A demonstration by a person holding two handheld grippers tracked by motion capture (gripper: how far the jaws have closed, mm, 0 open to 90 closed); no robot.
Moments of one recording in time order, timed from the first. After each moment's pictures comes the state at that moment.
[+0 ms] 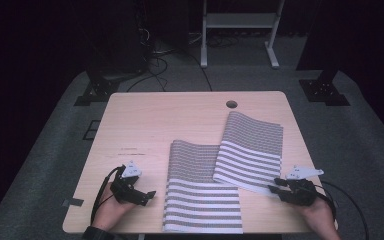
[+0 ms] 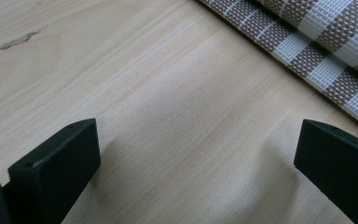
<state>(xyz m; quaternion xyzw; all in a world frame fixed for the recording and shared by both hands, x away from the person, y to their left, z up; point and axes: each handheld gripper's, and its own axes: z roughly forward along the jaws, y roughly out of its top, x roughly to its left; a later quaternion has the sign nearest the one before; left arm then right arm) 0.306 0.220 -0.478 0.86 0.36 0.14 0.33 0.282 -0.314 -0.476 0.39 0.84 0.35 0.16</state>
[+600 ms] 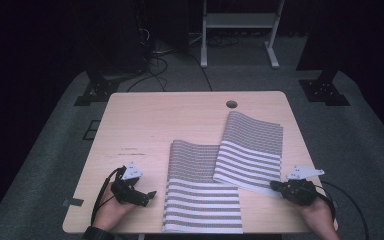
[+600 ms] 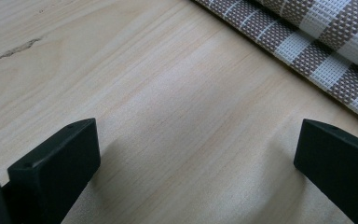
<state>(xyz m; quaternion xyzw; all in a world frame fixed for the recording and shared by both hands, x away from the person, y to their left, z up) 0.304 0.219 -0.482 0.86 0.35 0.15 0.34 0.282 -0.315 -0.477 0.39 0.83 0.36 0.15</state>
